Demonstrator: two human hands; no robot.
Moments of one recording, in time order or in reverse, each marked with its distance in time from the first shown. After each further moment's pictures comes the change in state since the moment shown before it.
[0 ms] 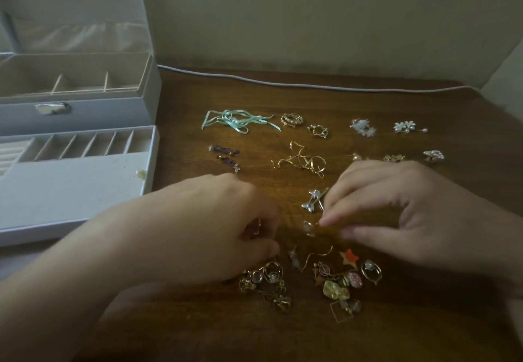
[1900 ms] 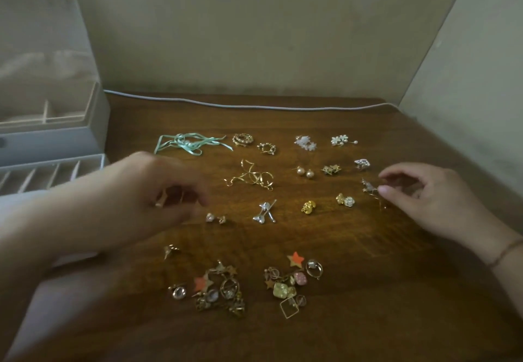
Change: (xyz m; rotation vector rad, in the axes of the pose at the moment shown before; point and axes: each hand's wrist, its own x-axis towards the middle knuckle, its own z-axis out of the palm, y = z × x) left_hand 0.005 -0.043 -0.030 -0.141 0.187 0.191; right_hand -0.099 0.066 -0.030 -0.274 0.448 0.697
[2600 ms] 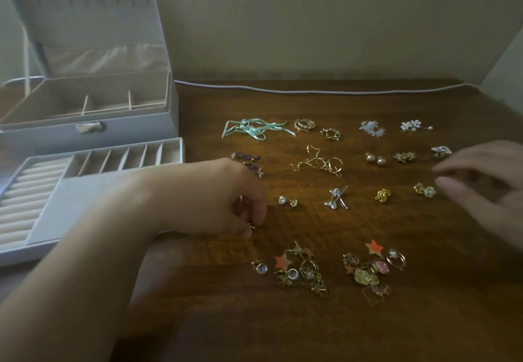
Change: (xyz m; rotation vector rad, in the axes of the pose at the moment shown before) left_hand -0.009 -0.024 0.009 -0.008 -0.330 -0.129; right_hand -0.024 -0.028 0.013 -0.087 -0.044 -0.260
